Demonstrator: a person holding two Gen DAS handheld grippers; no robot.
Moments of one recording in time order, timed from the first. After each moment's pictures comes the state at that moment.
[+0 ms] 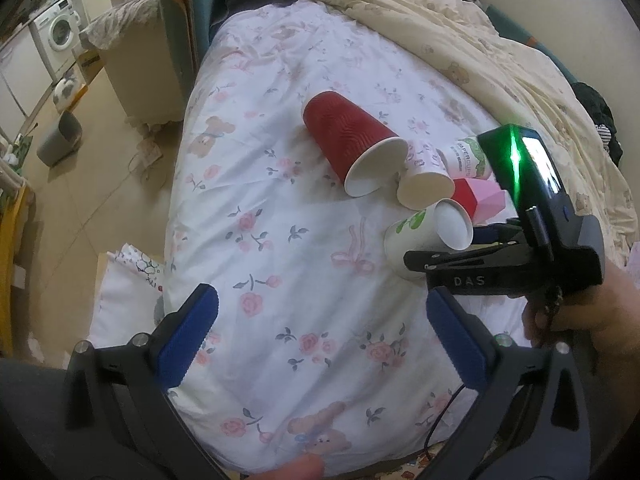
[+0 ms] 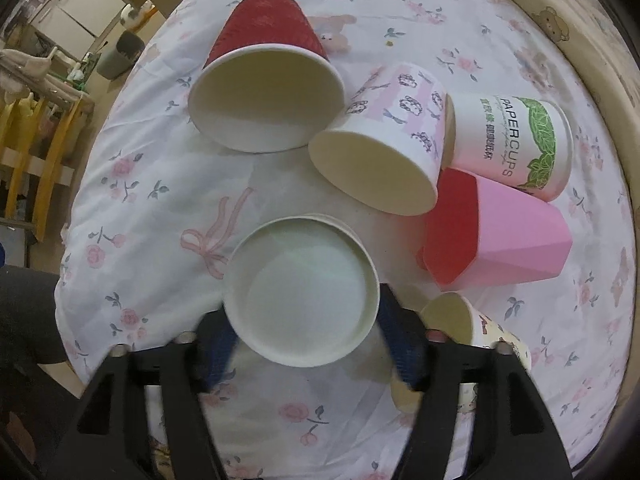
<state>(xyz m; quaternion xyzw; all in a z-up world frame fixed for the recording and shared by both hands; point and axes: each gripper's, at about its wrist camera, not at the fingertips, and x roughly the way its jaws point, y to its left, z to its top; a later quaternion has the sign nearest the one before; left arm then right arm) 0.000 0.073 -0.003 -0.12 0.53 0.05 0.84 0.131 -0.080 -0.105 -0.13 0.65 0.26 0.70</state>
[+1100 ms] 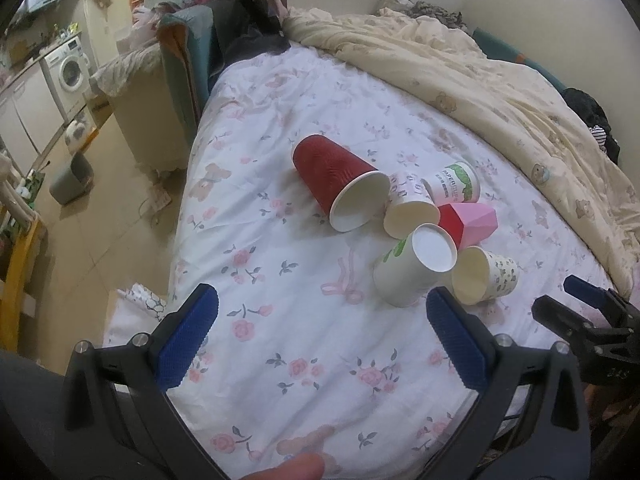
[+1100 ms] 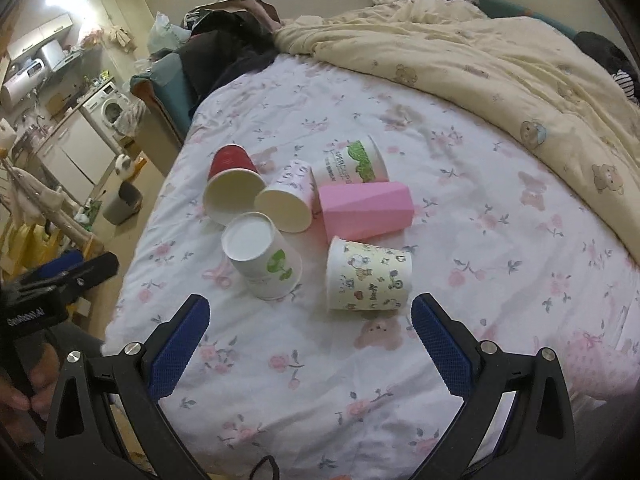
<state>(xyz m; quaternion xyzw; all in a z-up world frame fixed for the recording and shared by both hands) -0.011 0.043 0.010 -0.08 0.46 0.06 0.88 0.034 -0.203 -0.012 0.02 0.47 0.20 0.86</state>
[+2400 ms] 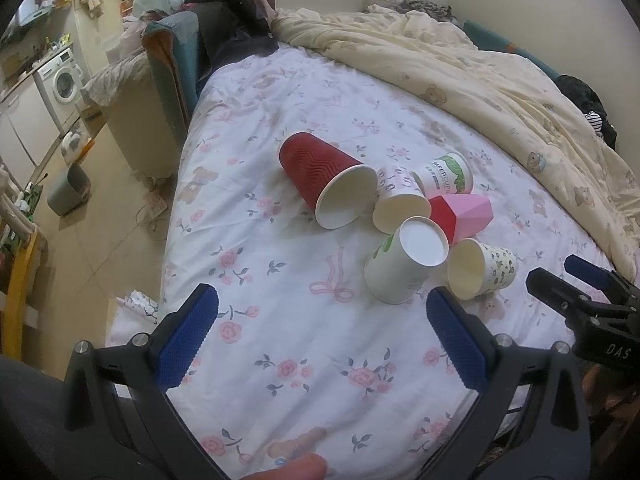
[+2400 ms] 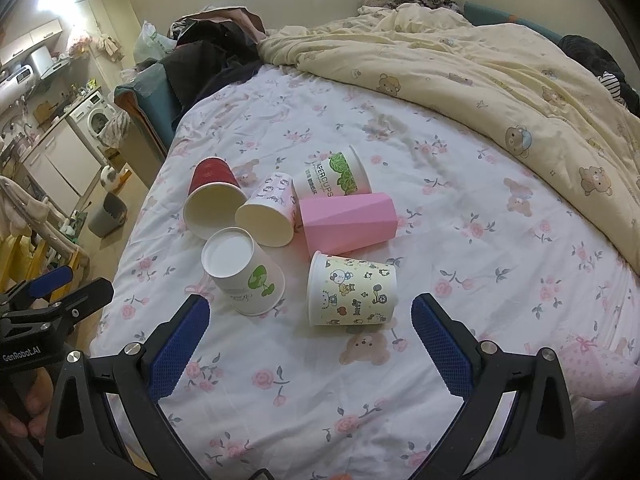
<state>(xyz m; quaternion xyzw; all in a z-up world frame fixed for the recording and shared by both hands) -0.007 0.031 0.003 -0.06 0.46 0.06 0.88 0.041 -0.206 -0.015 0.03 0.46 0.17 0.87</state>
